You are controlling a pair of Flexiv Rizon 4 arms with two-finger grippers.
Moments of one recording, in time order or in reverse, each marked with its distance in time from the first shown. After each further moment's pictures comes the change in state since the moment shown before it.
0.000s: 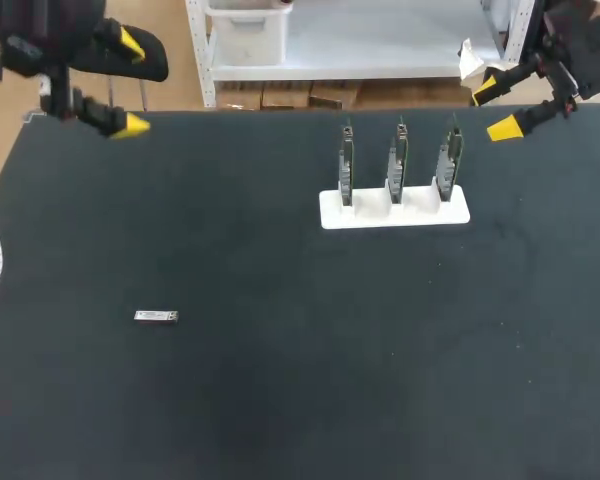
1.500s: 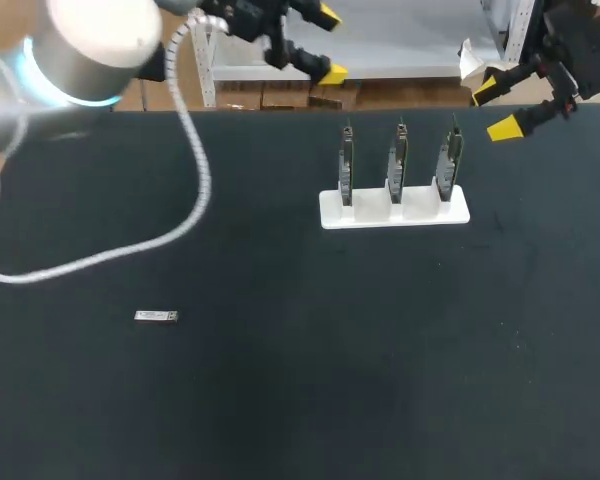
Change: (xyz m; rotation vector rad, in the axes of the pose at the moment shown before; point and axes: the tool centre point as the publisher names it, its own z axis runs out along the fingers) left arm -0.169 0.094 0.160 0.113 -0.335 -0.096; right arm 0.000 0.000 0.000 0.000 0.000 0.000
